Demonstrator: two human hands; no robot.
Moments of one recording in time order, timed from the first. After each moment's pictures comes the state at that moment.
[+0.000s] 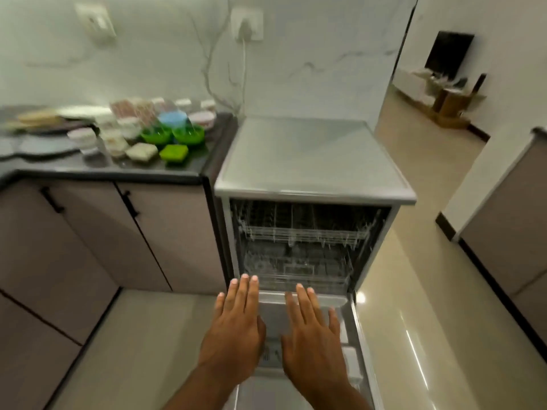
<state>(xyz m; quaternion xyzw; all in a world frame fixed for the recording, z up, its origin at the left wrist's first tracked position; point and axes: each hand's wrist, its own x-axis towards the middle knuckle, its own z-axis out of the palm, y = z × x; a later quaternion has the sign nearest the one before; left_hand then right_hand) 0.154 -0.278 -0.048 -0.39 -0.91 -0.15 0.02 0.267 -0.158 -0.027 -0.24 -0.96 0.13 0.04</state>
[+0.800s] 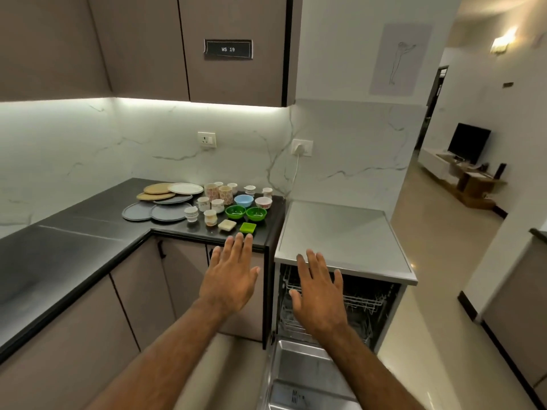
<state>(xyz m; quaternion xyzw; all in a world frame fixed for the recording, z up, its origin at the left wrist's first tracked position) 0.133 -0.433 0.314 -0.34 -0.93 -0.11 0.13 0.260 -0.270 0.310 -0.18 -0.97 0.06 0.14</state>
